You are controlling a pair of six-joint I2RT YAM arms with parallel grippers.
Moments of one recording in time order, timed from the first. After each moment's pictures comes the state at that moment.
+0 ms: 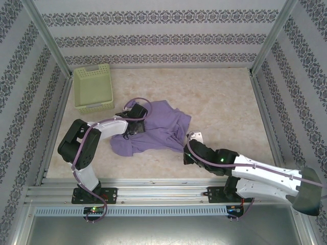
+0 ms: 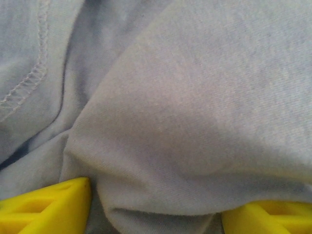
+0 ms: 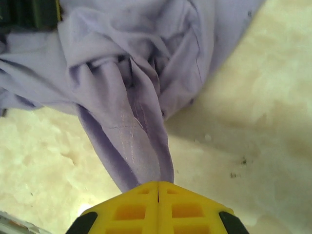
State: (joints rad) left arm -0.48 1.75 0.99 -0.43 -0.27 -0.68; right arm 1.08 0.91 0.57 -0.58 0.34 0.82
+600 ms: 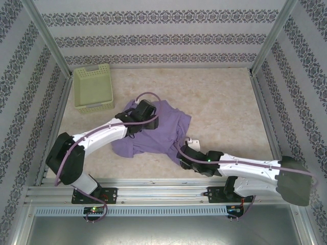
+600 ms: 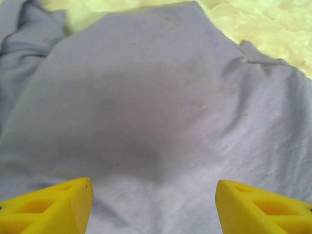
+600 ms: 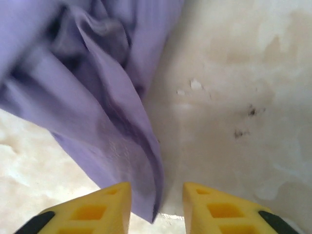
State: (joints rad) left arm -0.65 1.59 1.11 -0.45 -0.21 -0.55; right arm 1.08 1.10 0.53 -0.53 0.31 0.99
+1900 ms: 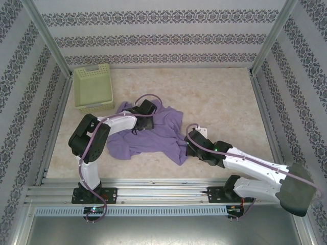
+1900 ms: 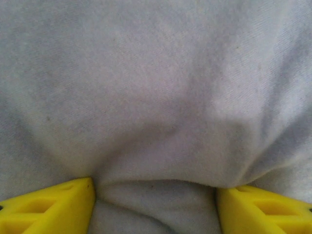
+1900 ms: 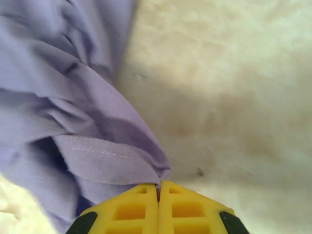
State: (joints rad) left arm -0.54 1.89 1.16 -0.44 -0.24 -0.63; right arm 0.87 1.05 0.60 -0.60 0.30 0.88
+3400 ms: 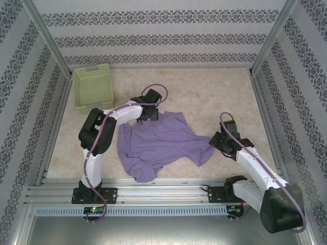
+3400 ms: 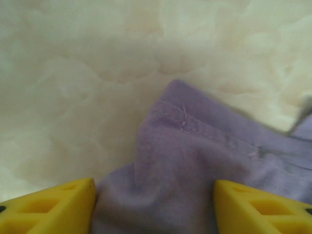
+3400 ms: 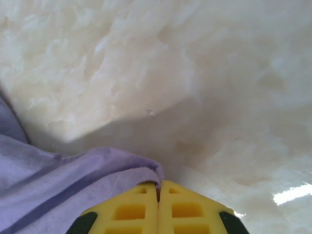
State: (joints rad) left arm -0.52 2.07 1.47 -0.58 -0.19 -0.54; right arm 0.18 0.99 0.50 -0.53 0.01 0.73
